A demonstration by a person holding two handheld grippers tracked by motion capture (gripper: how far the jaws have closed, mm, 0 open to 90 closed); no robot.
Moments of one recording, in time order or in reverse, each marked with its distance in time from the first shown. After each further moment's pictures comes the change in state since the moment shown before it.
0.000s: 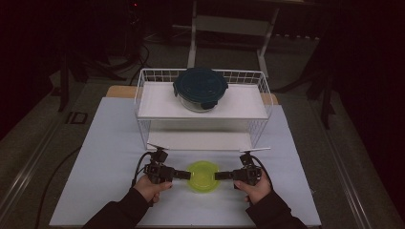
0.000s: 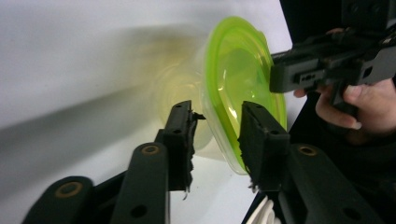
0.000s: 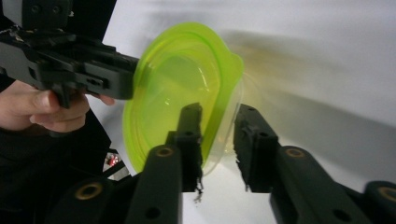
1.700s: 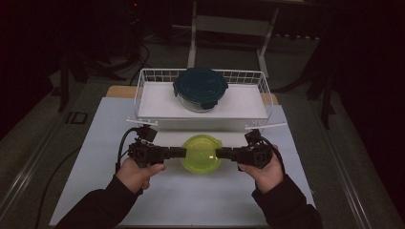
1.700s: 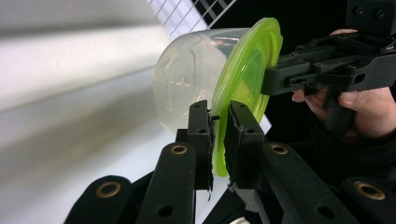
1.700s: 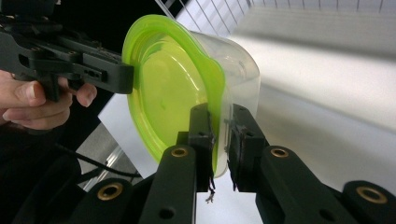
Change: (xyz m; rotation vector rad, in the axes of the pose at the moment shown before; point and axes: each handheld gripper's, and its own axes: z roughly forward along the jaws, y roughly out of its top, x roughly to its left) left arm -0.104 0.031 -0.096 -0.191 0.034 0.226; right arm 0.123 0.040 -0.069 -0.161 -0.107 -0.305
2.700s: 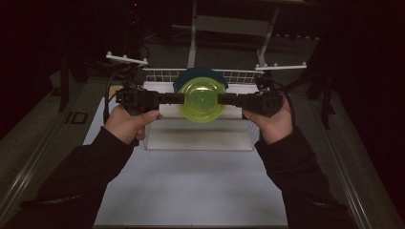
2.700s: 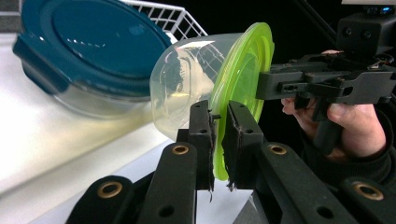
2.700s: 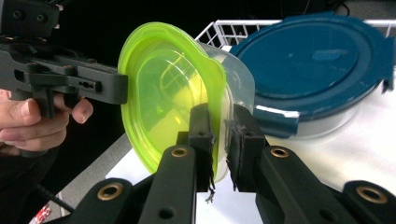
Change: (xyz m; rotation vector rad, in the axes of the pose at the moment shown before) left arm -0.039 0.107 -0.050 -0.147 0.029 0.060; right arm 0.029 0.116 -0.042 -0.160 -0.012 -0.086
